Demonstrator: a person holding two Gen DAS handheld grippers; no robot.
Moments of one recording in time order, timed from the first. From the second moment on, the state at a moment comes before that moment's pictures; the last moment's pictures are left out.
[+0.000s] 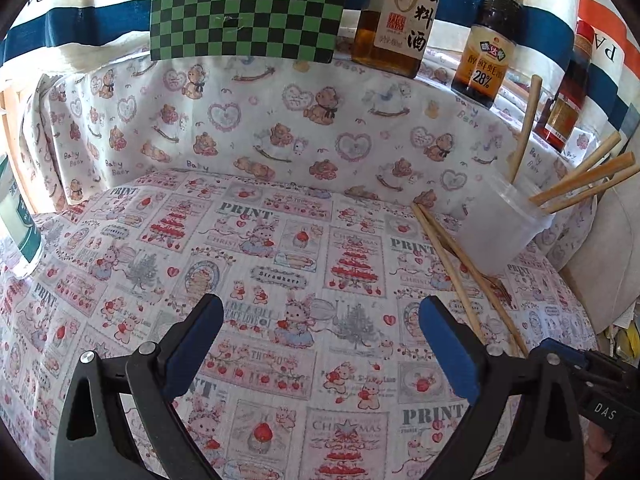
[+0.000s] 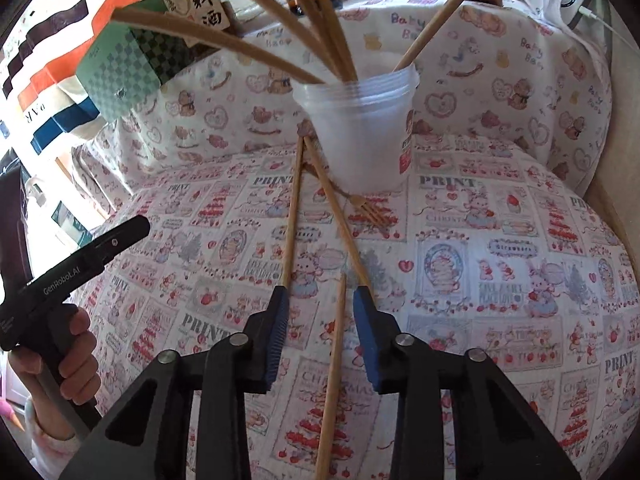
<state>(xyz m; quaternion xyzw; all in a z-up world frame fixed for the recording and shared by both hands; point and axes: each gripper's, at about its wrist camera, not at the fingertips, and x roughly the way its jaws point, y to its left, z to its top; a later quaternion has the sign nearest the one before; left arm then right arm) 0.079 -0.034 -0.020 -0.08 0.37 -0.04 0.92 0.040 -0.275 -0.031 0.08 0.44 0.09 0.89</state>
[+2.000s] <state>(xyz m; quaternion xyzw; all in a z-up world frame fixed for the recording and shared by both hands) 0.081 -0.144 -0.048 0.05 0.49 -0.12 0.86 -0.069 -0.310 0.081 0.11 0.08 0.01 0.99</state>
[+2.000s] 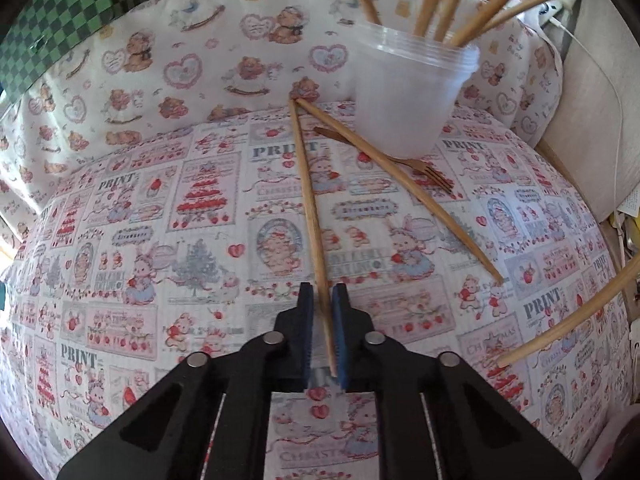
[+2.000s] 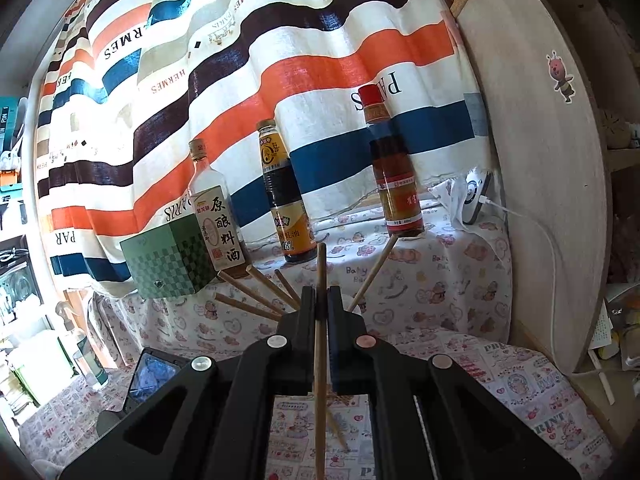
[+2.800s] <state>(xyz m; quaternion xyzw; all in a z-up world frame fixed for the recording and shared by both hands) 0.027 -0.073 0.046 -0.04 0.26 -0.14 0.96 -0.069 -0.313 0.081 0.11 0.08 0.01 0.99</state>
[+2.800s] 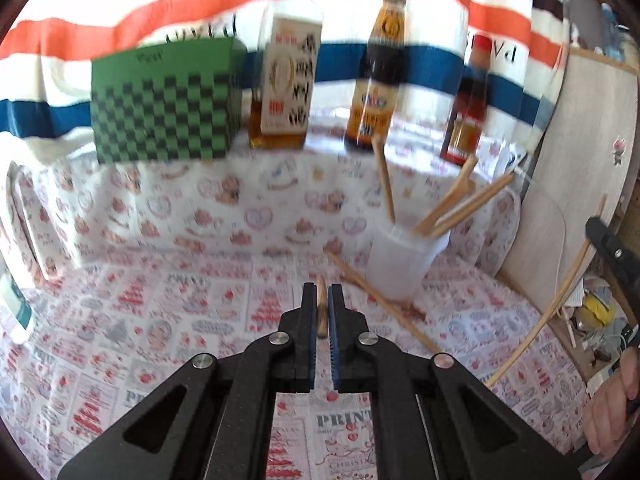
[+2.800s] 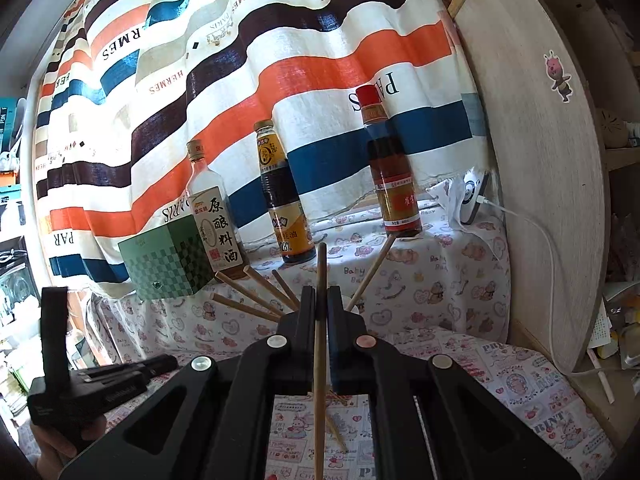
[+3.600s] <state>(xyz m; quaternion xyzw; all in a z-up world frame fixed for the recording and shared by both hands) 0.034 -0.063 0.161 -0.06 0.19 -0.13 0.97 -0.043 -0.311 0.160 0.07 0.09 0.01 0.99</state>
